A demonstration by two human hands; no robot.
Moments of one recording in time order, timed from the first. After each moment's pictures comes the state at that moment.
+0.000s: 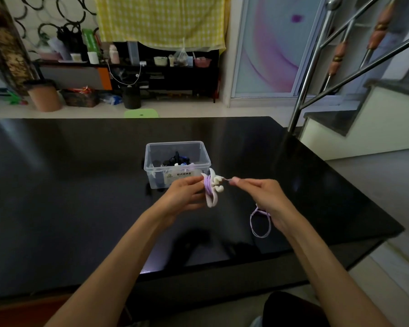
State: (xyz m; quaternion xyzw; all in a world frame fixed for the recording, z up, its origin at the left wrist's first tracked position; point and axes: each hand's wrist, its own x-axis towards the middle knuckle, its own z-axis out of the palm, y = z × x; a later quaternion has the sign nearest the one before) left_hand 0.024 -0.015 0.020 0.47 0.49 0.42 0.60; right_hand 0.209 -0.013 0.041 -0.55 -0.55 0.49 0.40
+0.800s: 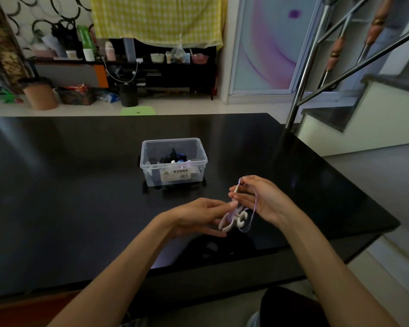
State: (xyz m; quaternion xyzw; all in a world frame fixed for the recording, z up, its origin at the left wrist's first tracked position) left_hand 0.048 -0.029 0.012 0.52 0.44 0.20 0.70; right_hand 0.210 -0.013 0.046 -0.52 -0.35 0.65 0.42
